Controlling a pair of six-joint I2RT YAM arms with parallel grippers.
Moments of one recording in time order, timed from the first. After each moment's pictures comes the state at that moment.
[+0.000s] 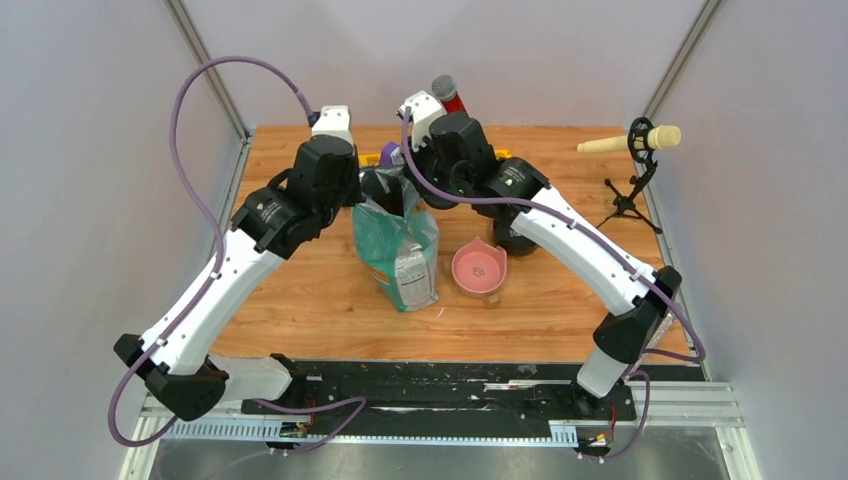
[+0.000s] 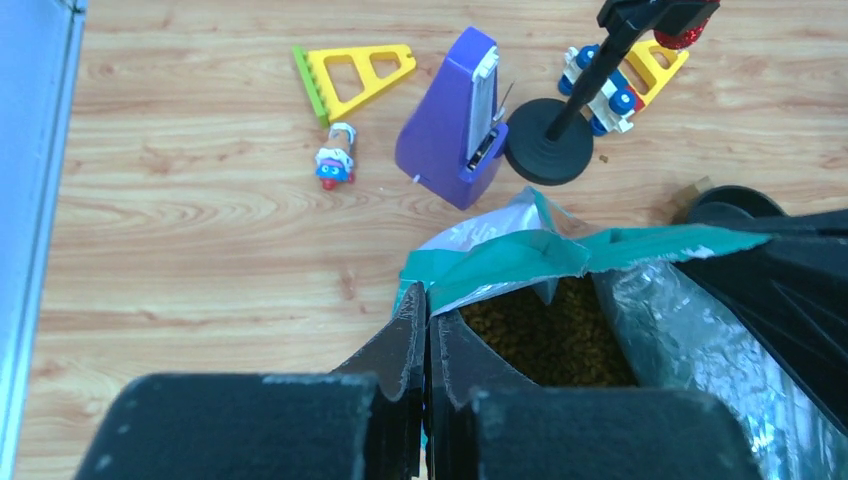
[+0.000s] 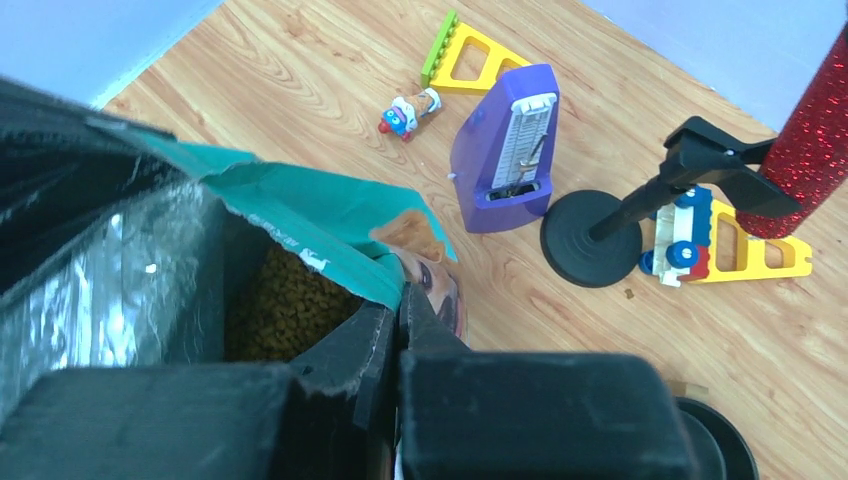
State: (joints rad) left arm -0.65 1.23 1.54 -0.81 -0.52 -0.39; right arm 0.84 1.71 1.93 -0.65 0.12 0.08
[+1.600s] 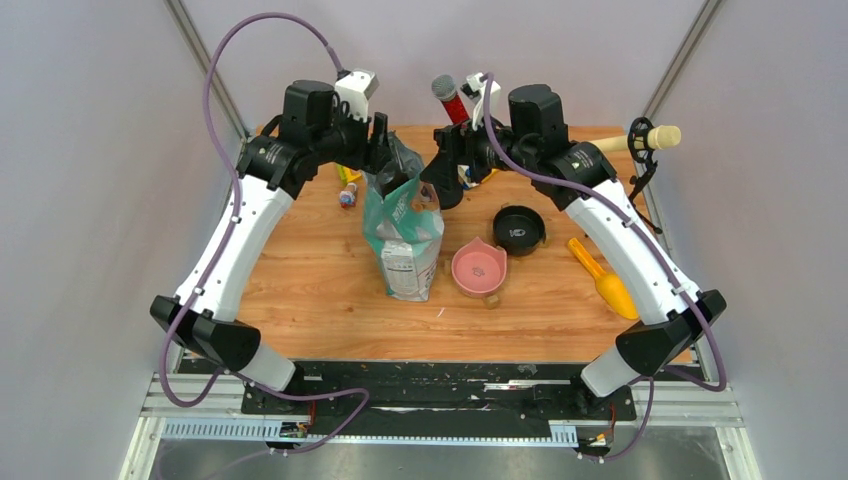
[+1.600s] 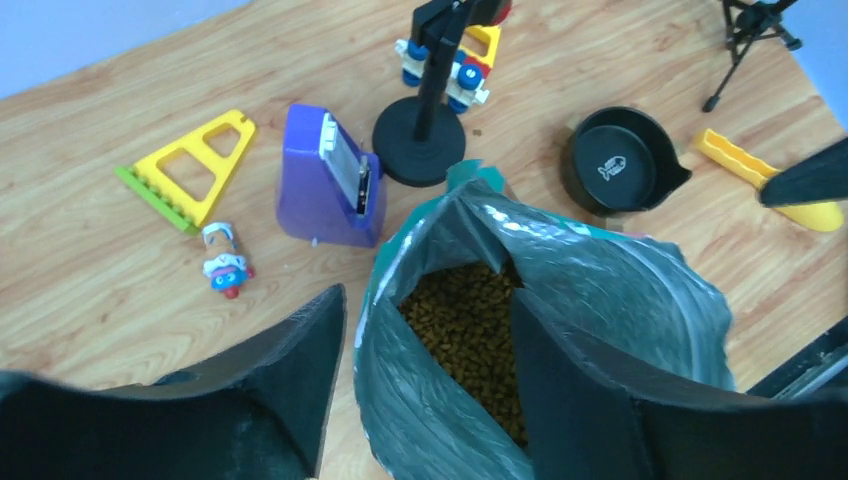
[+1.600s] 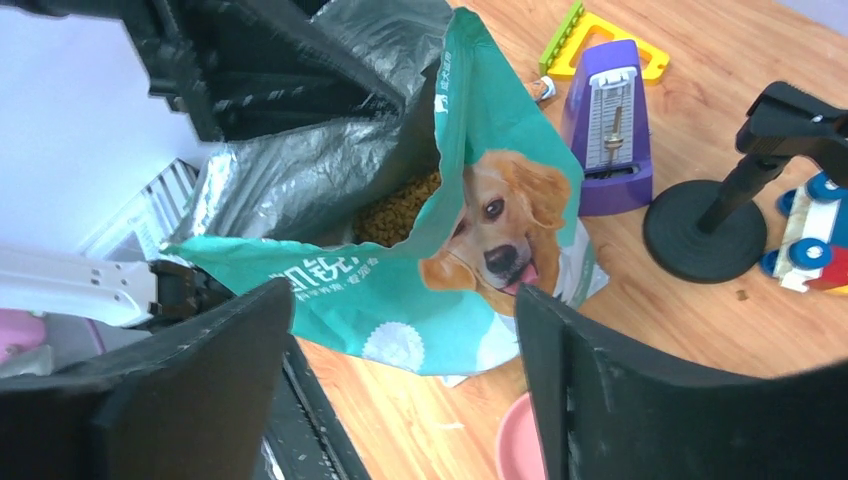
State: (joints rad) left arm -0.40 1.54 1.85 -0.82 0.18 -0.03; right arm 0.57 1.55 1.85 -0.68 -0.46 0.18
